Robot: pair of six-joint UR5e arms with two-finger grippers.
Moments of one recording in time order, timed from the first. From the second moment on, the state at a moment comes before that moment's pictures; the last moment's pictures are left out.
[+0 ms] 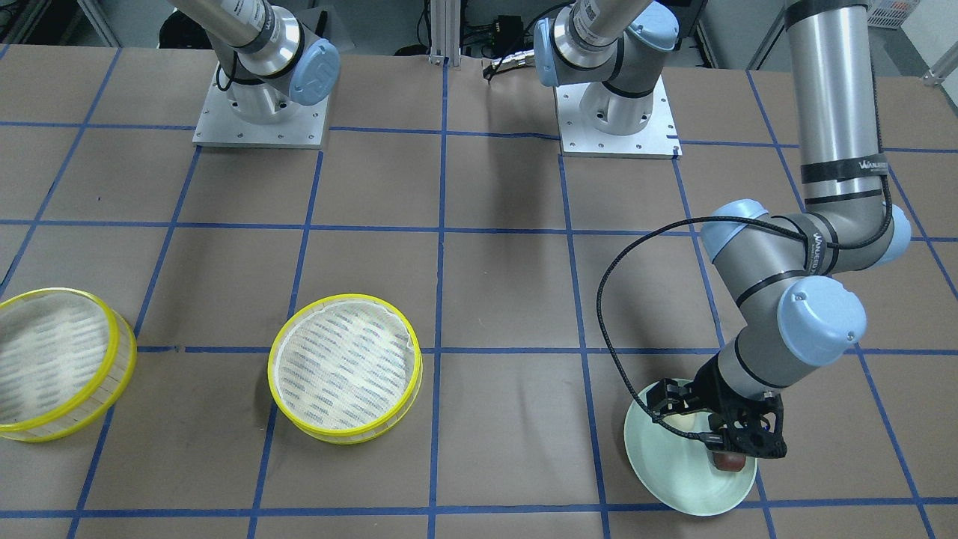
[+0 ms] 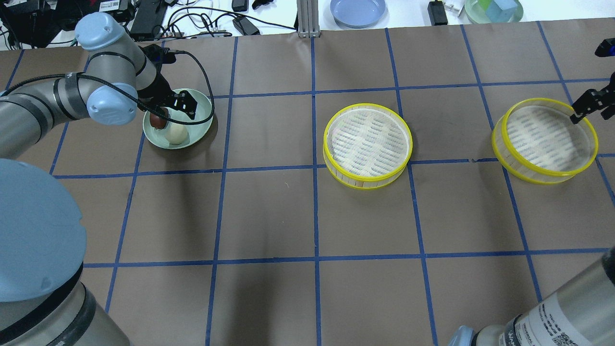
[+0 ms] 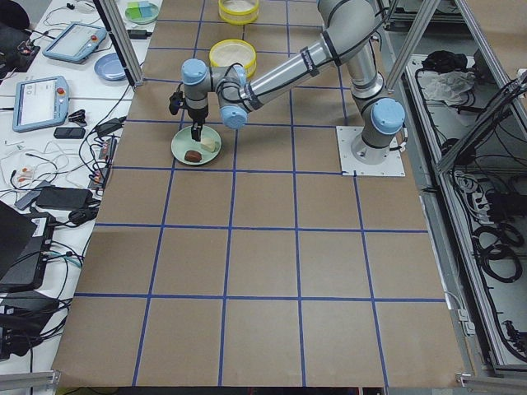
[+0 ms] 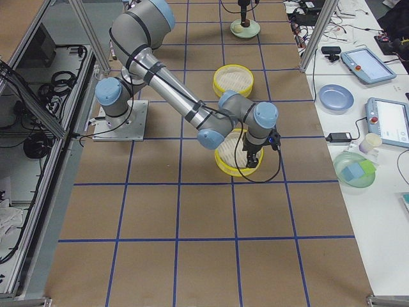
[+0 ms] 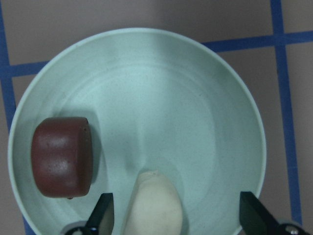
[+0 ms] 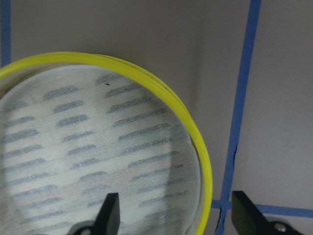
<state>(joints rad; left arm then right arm) -1.38 -2.12 -1.61 -0.93 1.50 0.31 0.91 -1.05 1.49 -1.99 -1.57 -0.77</state>
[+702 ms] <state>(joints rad) -1.38 -2.15 -1.63 -0.94 1.57 0.33 0.89 -0.99 1.49 -2.02 -1.58 -0.80</state>
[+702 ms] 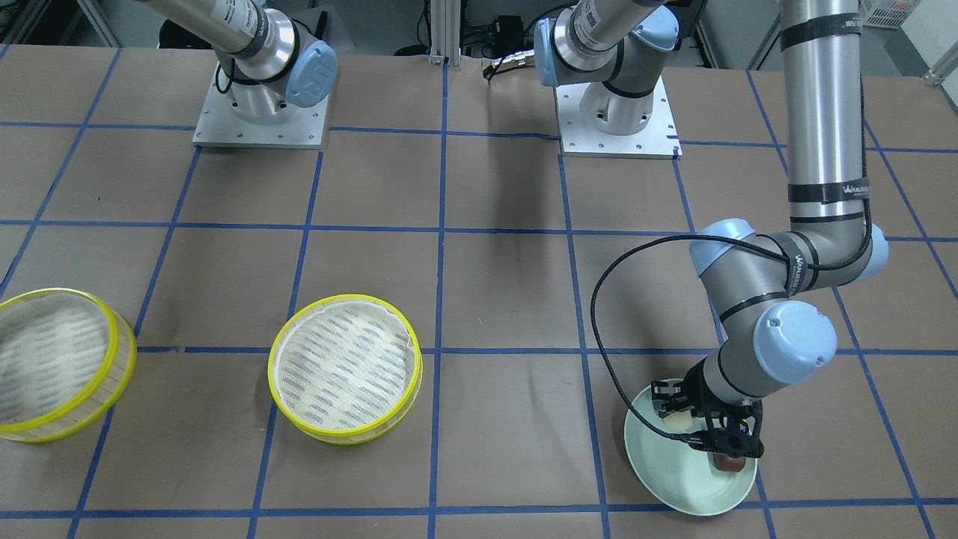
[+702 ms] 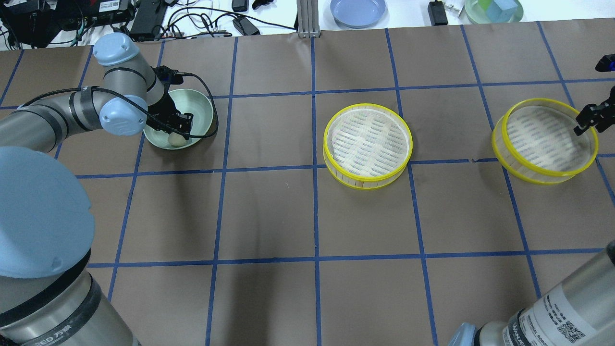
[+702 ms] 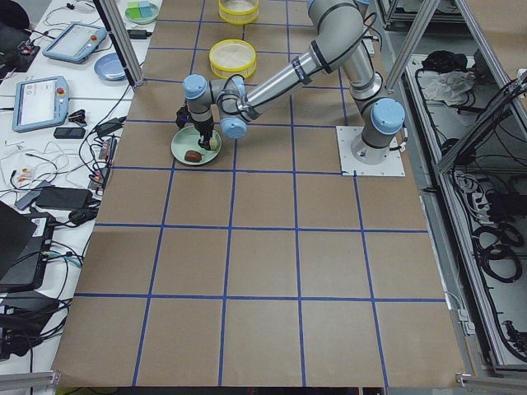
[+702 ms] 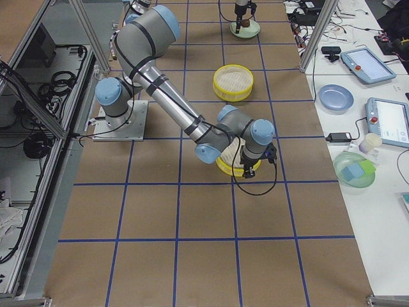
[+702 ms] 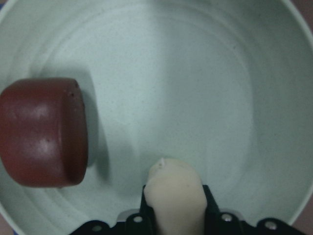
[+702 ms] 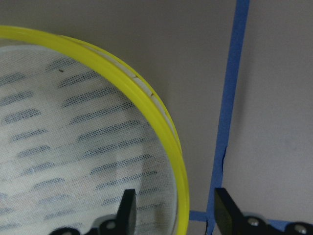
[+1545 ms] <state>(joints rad) -1.50 -2.04 -1.56 -0.93 1.35 -0.08 0.89 -0.99 1.49 -2.02 -1.59 -0.80</state>
